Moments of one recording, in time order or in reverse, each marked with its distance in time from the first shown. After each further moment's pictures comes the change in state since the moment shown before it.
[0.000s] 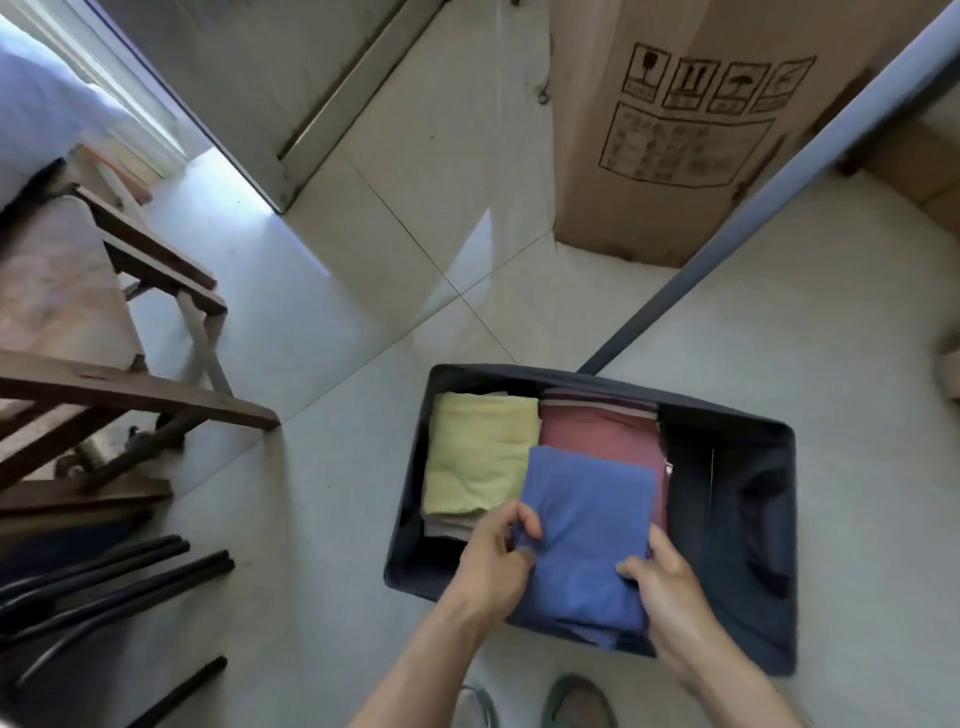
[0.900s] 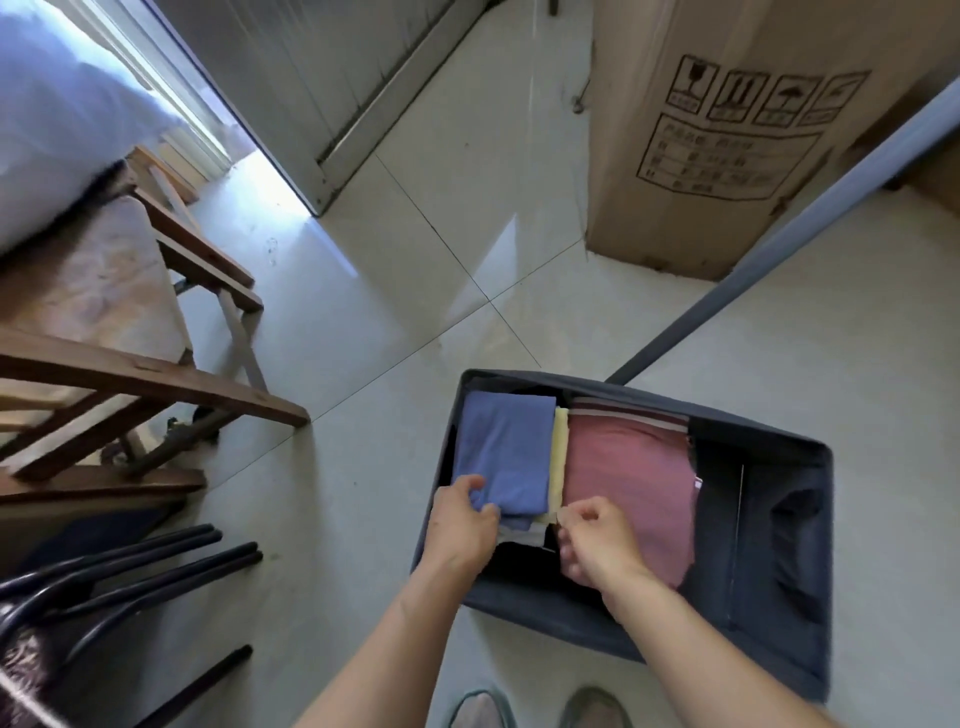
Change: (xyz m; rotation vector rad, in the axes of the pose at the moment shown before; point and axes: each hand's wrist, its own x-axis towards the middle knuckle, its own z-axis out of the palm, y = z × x) left_hand 0.024 0.002 -0.055 0.195 0.233 -0.217; right_hand 0.018 -0.033 0.082 -0.256 -0.036 0.077
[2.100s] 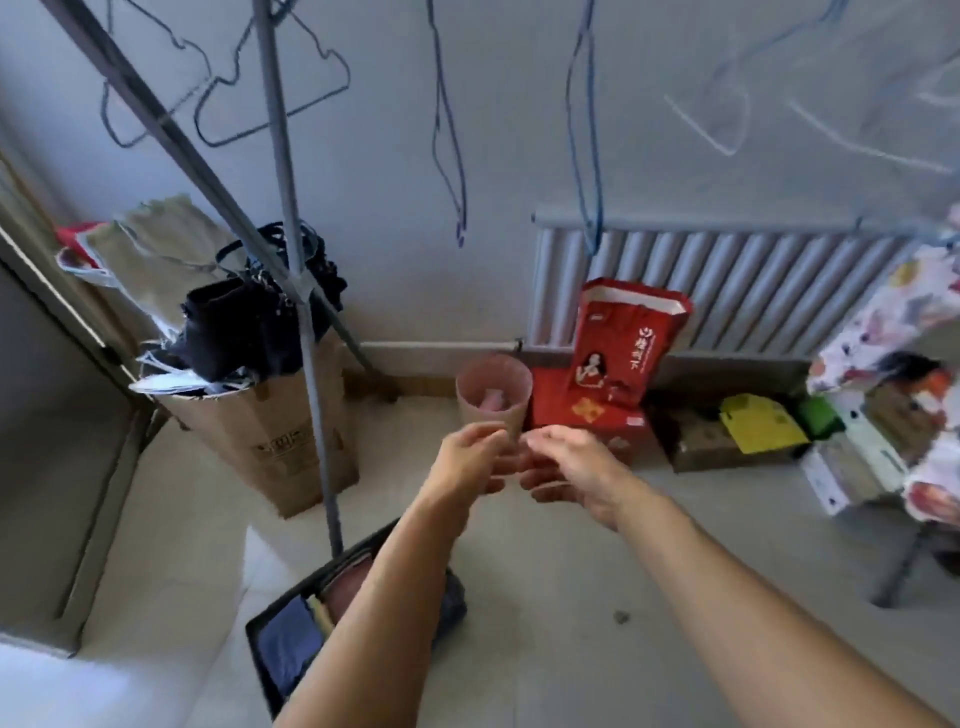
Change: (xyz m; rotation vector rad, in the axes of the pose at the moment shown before) left_hand -0.712 0.215 0.011 0.100 -0.742 0.777; right_hand -0.673 0.073 -0.369 0.674 0.388 -0.533
